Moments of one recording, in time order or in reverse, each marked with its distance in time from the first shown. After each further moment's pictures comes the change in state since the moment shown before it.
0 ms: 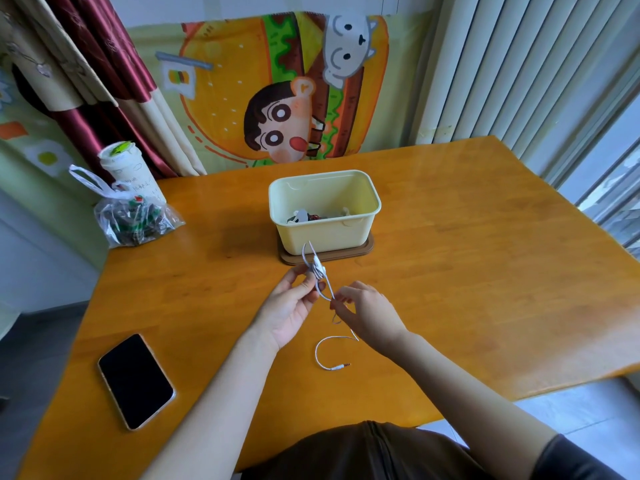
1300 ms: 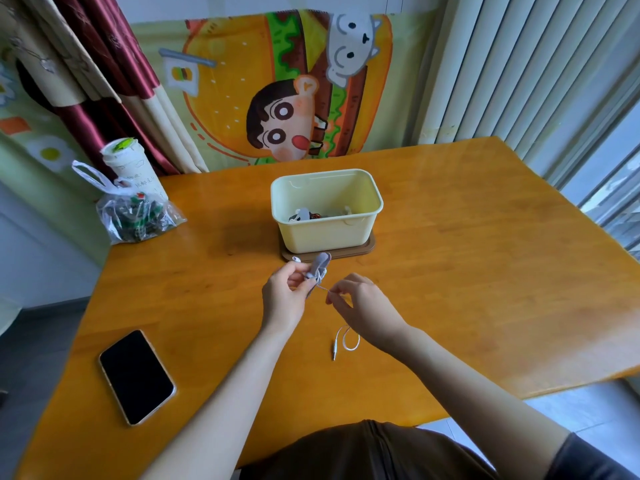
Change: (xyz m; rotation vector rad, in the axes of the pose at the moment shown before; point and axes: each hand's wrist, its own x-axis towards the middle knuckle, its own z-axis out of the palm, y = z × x) left_hand 0.013 -0.008 -0.011 1.046 0.271 0.543; right_hand 0.002 -0.014 -0.012 0.069 0.000 -0.054
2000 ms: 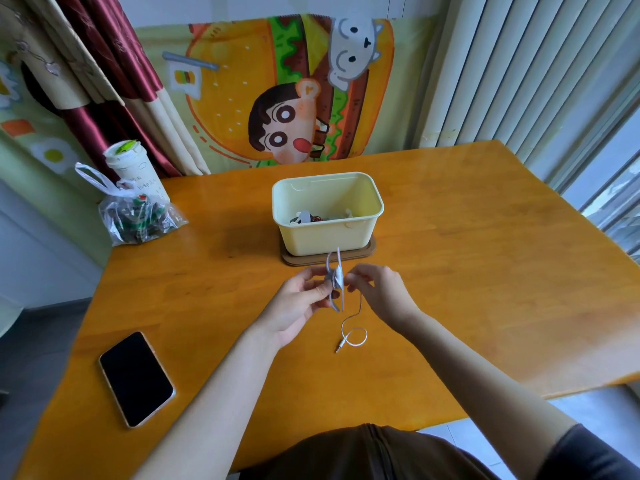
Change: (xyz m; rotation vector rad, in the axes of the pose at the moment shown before) left_hand -0.008 0.026 -0.007 -0.715 -0.468 -0.345; right_hand 0.015 0.014 -0.024 0.182 0.083 0.099
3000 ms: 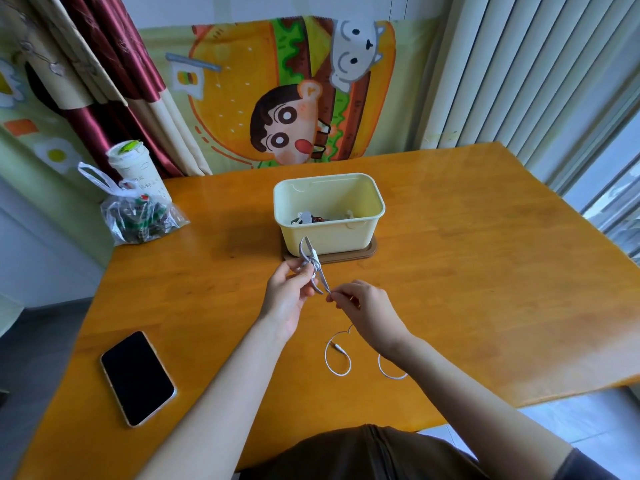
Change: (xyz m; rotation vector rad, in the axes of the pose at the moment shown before) left_hand 0.011 0.000 -0.002 -0.117 0.361 0.092; right_hand -0.022 -0.008 0.025 0.015 0.018 -0.114
